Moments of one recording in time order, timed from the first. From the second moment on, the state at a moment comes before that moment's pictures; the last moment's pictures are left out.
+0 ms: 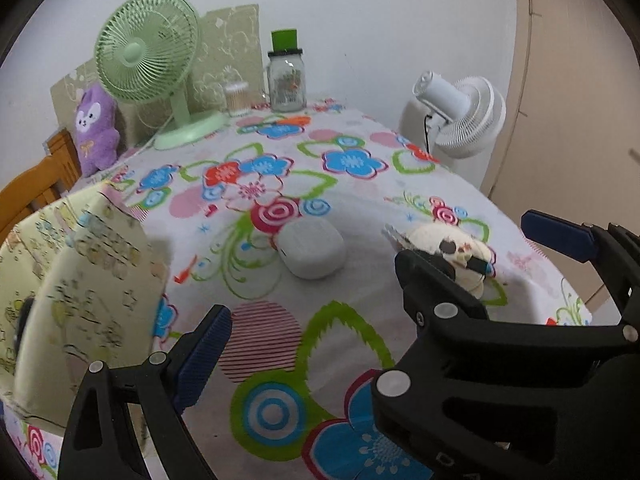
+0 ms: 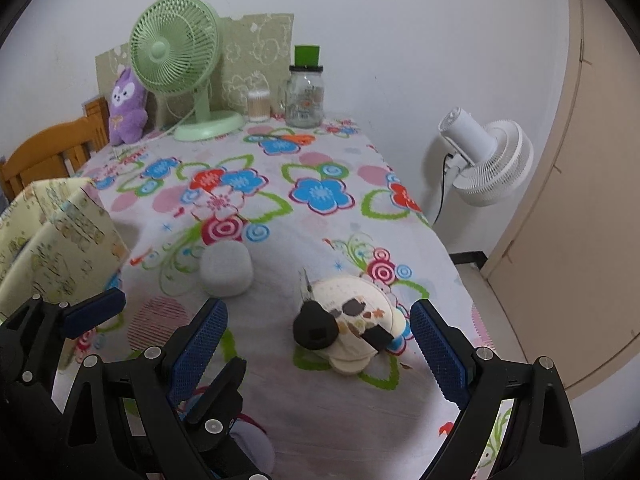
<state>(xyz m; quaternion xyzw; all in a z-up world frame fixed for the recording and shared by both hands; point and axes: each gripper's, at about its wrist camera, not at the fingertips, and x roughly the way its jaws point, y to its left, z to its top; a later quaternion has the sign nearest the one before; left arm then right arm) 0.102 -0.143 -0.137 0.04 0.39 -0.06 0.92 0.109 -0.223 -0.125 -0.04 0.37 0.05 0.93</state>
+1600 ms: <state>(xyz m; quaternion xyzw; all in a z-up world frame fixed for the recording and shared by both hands) 0.176 -0.151 -0.160 0.04 0.45 -0.07 0.89 0.171 -0.245 -0.153 -0.01 0.42 0.04 0.91</state>
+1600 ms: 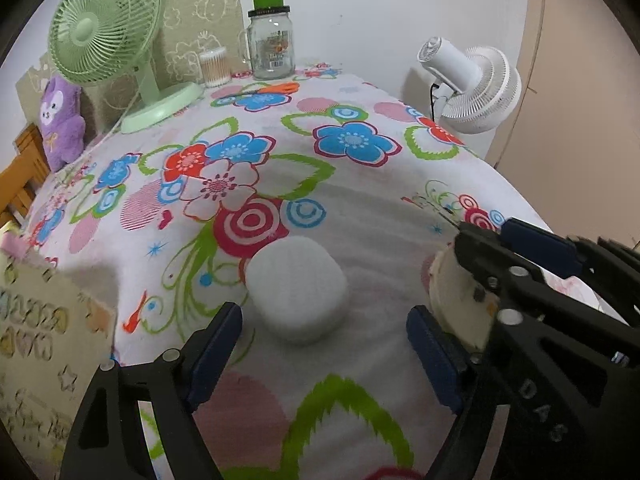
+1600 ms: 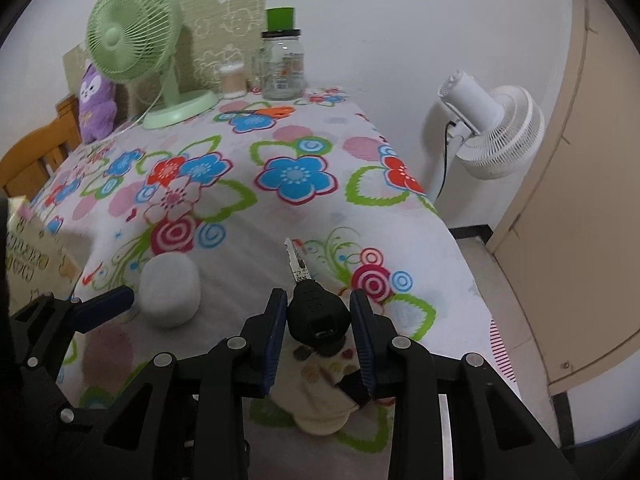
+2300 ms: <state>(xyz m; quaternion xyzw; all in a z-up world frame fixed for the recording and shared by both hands) 0.194 -0.144 -0.154 0.04 0.46 -0.06 0.89 0.183 -0.262 -0.160 0.04 0.44 0.00 0.90</state>
